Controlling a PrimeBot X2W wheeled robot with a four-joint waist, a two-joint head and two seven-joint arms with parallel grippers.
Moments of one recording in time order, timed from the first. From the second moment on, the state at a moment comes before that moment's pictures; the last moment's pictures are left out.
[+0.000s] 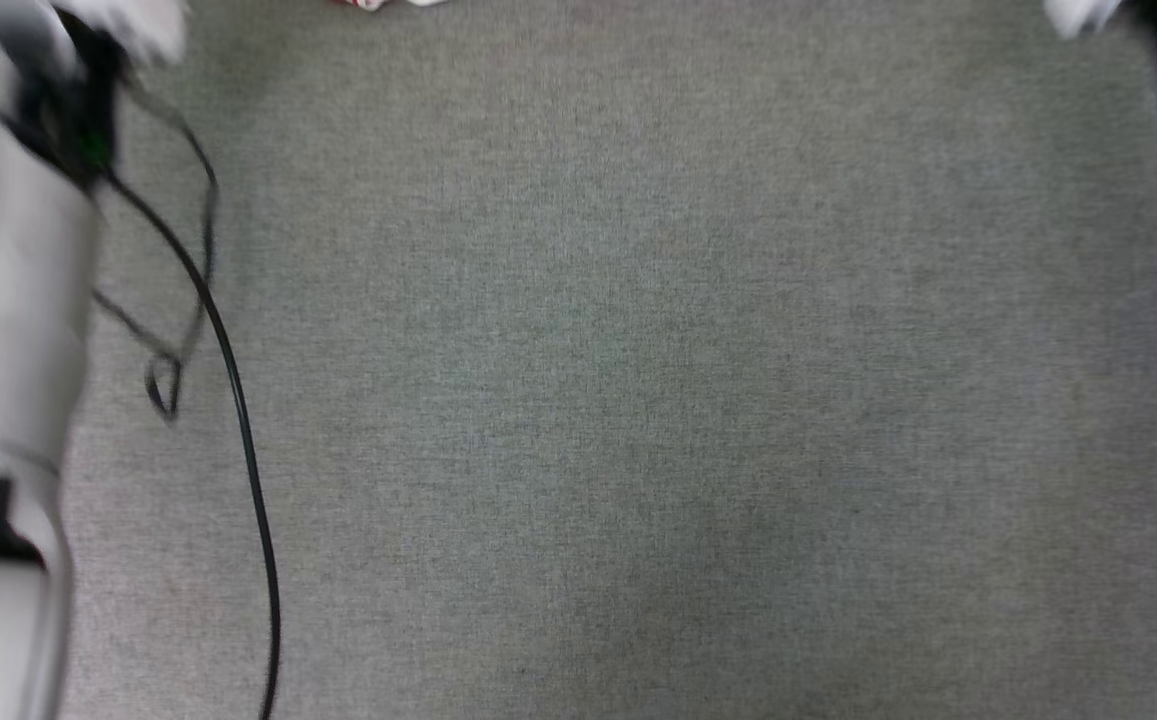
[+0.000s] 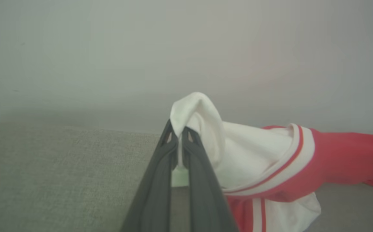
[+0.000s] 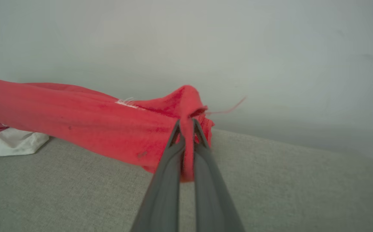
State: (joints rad) left arm -1.29 0.36 -0.39 1.04 -0.75 -0.13 -0.20; right arm -1.34 -0.32 0.47 0.95 0.60 0.13 0.04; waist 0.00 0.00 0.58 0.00
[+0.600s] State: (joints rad) left arm -0.68 0.44 -0.48 0.81 -0.92 -0.13 -0.25; right arm -0.79 -0.38 0.57 0.83 0.83 0.13 -0.05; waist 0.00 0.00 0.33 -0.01
